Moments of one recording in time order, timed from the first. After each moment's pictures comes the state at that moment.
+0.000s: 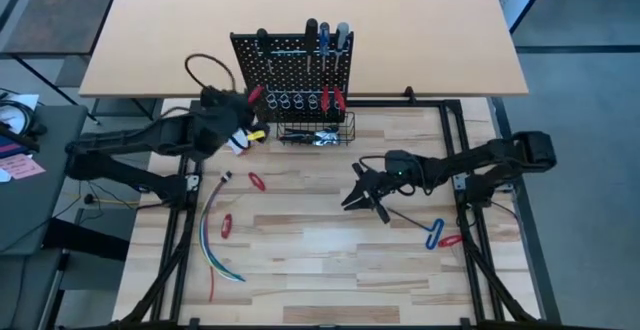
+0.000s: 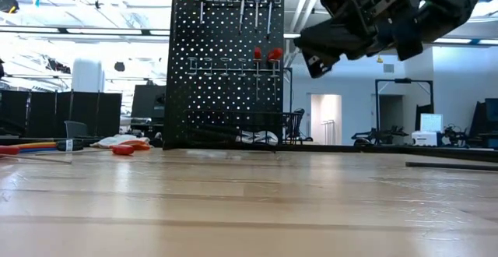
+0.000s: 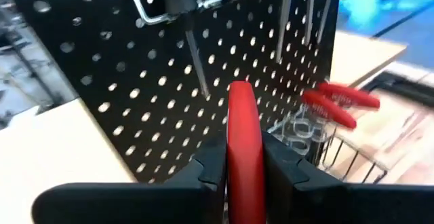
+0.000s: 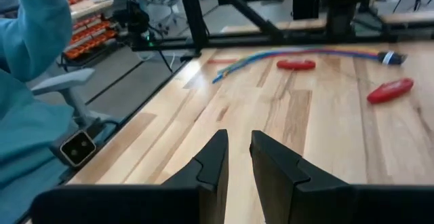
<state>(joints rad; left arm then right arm) 0.15 1.06 1.16 -0.43 -0.88 -0.12 -0.07 1.47 0.55 0.69 -0.49 0.07</state>
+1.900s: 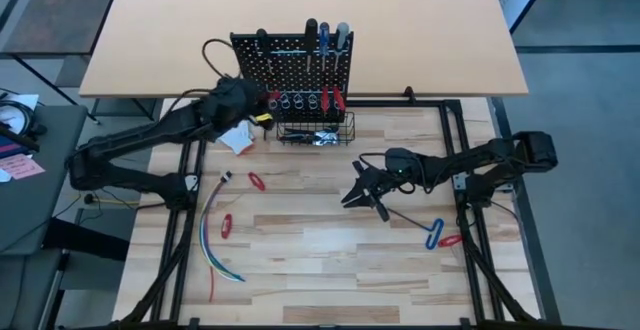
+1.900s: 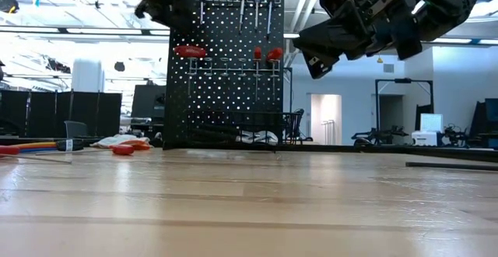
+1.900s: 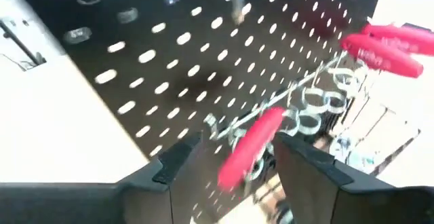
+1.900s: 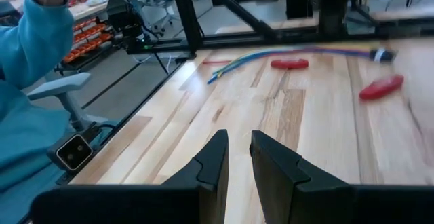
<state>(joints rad) 0.40 1.06 1.08 -0.47 -0.59 -0.11 -0.07 1.41 0.55 0.57 -0.49 0.08</state>
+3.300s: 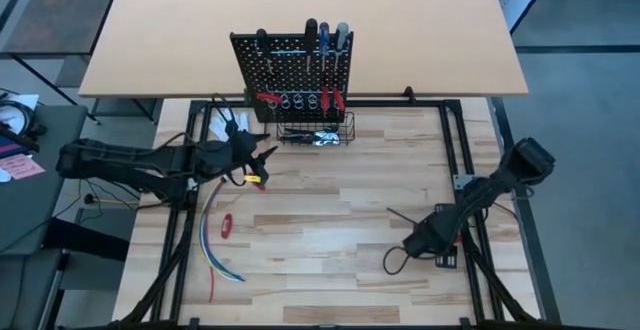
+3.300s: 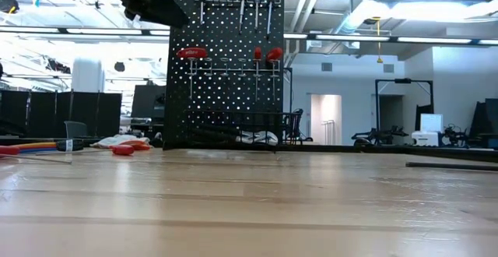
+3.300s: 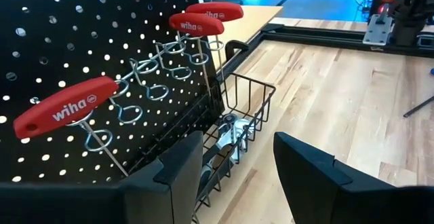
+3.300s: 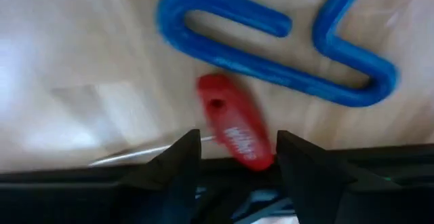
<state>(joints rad) -0.02 0.91 0.72 -0.13 -0.65 -0.04 0.65 1.58 0.73 -1.06 -0.29 0.70</state>
